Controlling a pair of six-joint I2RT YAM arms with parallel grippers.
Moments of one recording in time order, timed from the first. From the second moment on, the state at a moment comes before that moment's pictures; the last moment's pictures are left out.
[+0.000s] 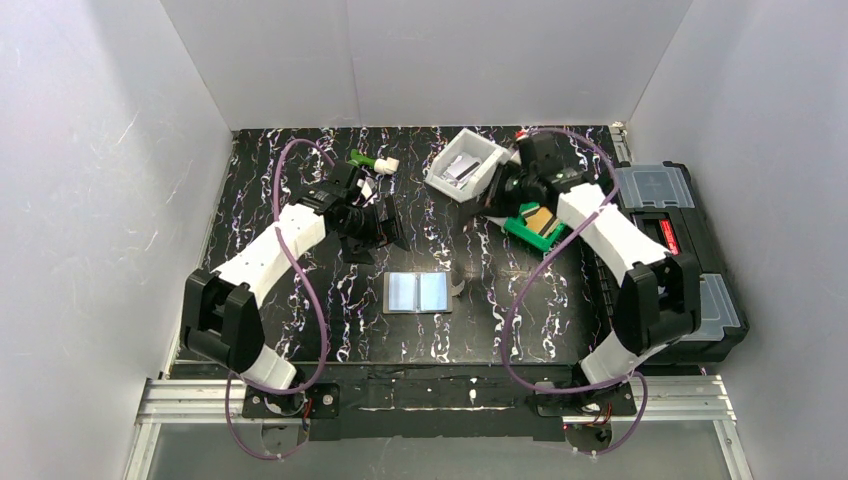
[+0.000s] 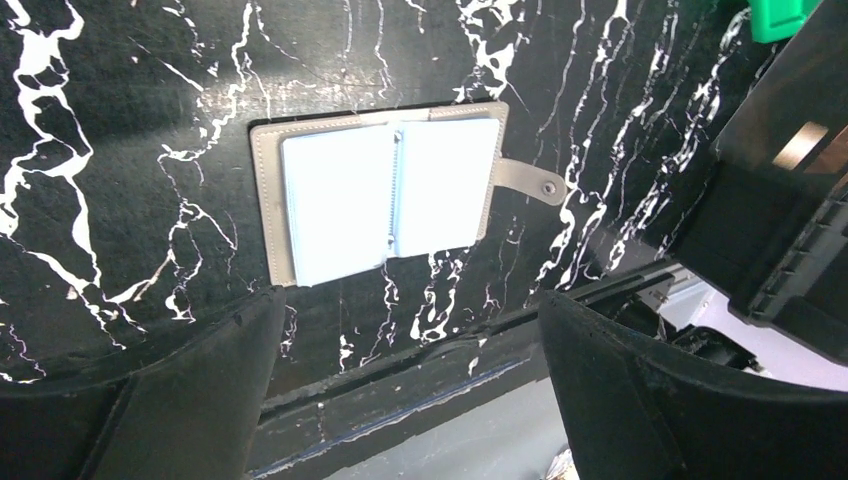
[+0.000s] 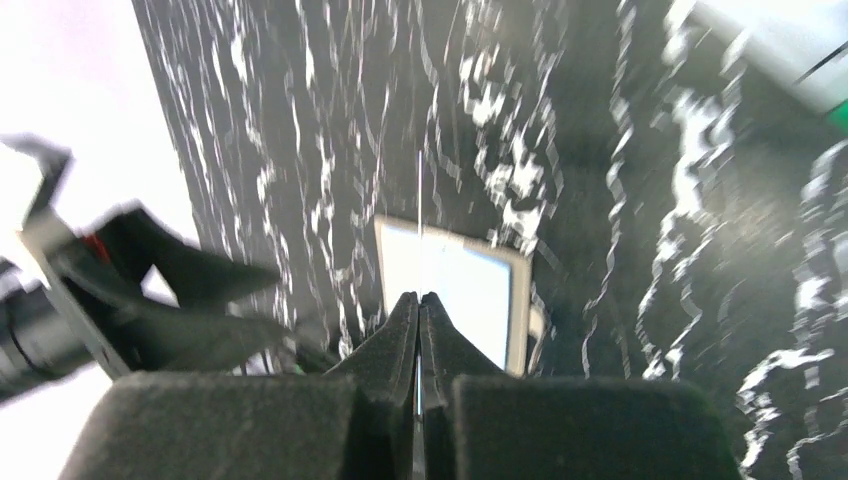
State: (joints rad) left arm -0.43 1.54 1.24 -0.83 0.30 -0.63; right arm 0.41 1.58 1.28 -0.56 -0.42 0.71
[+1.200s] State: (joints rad) left arm -0.43 1.40 1.22 -0.83 0.36 -0.63; right arm 0.14 2.23 2.12 -0.88 -0.26 0.77
